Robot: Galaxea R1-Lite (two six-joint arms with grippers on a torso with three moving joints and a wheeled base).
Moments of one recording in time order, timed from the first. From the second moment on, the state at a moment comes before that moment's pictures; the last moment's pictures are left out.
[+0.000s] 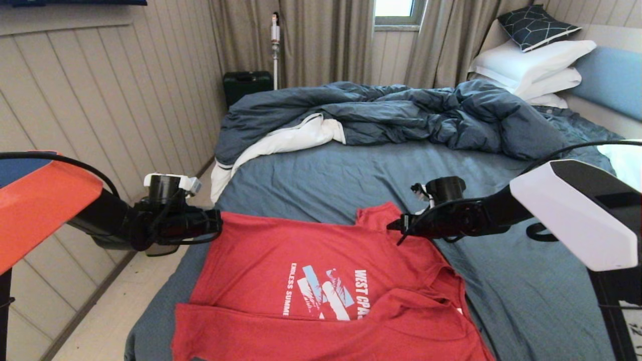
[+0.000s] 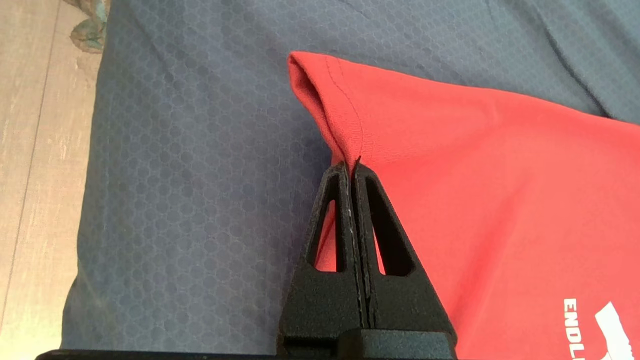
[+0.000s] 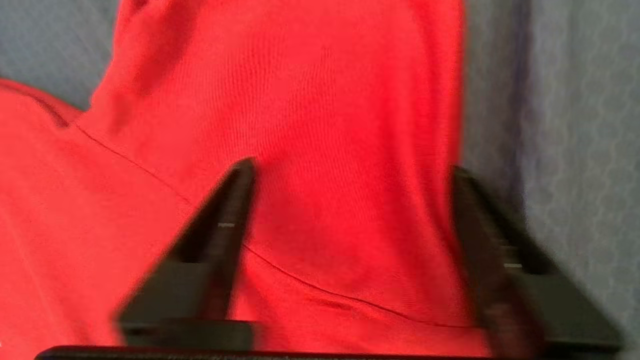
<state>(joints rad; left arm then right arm) -0.12 2.20 -1.12 -0.46 -0.20 -0.25 0.10 2.39 -1.48 -0.21 0.23 0.18</state>
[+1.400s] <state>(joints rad) -0.12 2.03 -0.89 -0.60 -0.19 -0.25 0.07 2.13 -1.16 -0.30 0.19 0.18</state>
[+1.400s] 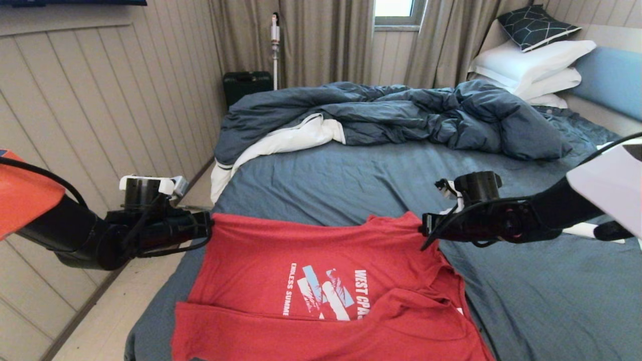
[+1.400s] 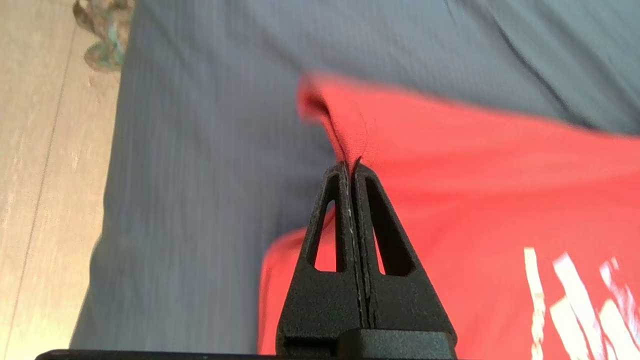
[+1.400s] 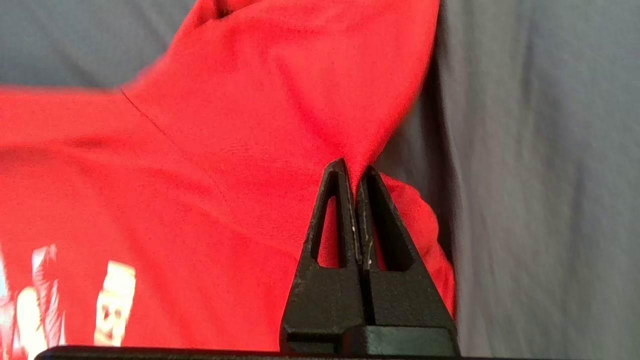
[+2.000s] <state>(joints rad) -0.12 1.92 -0.52 -0.84 -0.20 -0.24 0.02 1.92 -0.78 -0.49 0.20 0.13</state>
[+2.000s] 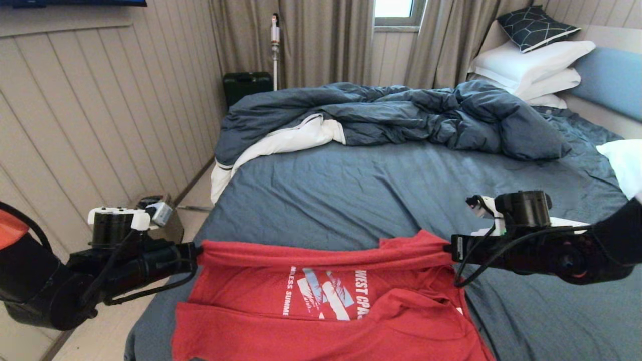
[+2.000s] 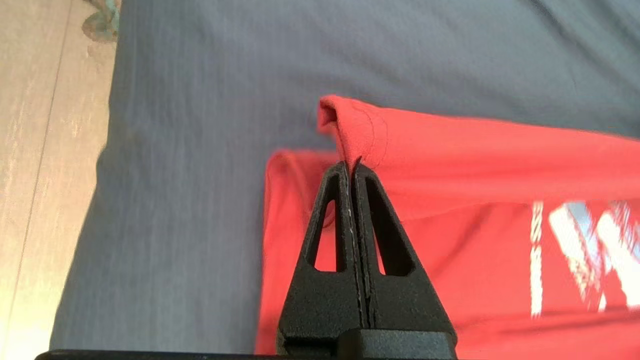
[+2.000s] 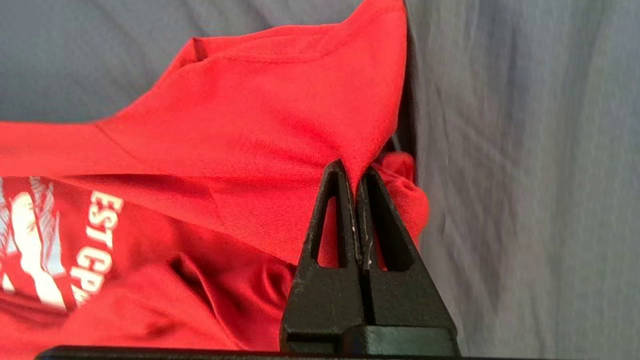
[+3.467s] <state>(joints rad) -0.12 1.81 -0.34 -0.93 -0.22 -0.22 0.00 1.81 -0.63 -0.55 0.20 0.11</state>
